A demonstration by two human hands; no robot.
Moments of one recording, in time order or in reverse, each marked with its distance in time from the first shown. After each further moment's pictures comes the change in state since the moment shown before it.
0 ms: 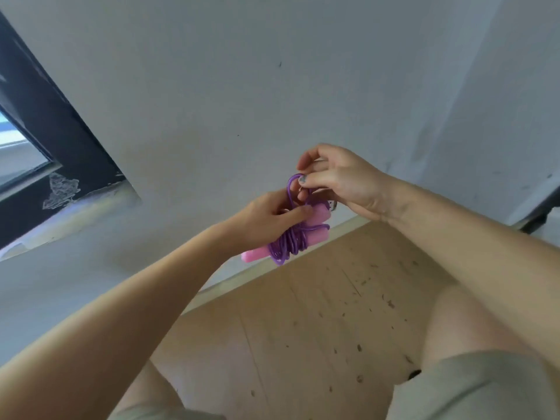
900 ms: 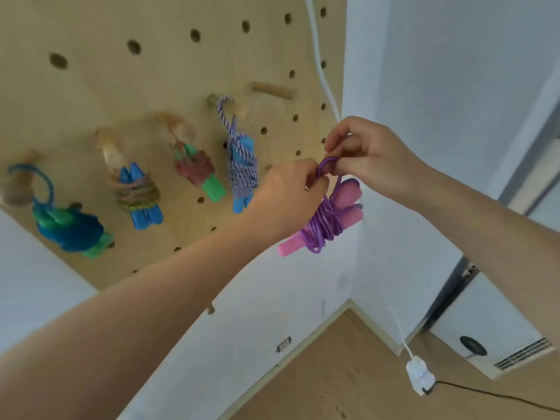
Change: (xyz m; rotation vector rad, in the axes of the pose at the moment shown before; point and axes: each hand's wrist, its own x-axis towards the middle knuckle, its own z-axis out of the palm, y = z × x) left_hand 0.174 0.596 -0.261 0.275 0.253 0.266; right_hand -0.023 -0.570 -0.300 -0.420 0.418 -0.271
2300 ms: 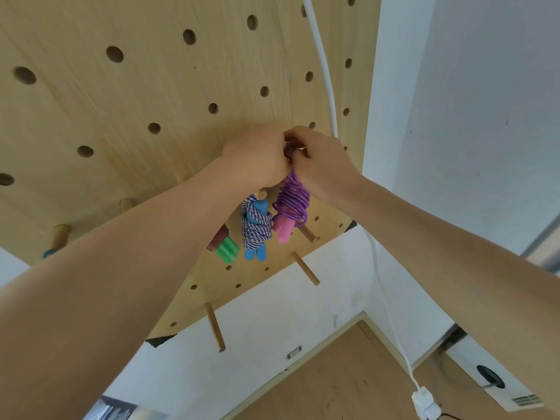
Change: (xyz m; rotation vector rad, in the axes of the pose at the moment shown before) left_hand 0.129 0.018 -0.107 0.558 -0.102 -0.197; right_hand 0.135 -0.044 0.032 -0.247 0.047 -0.050
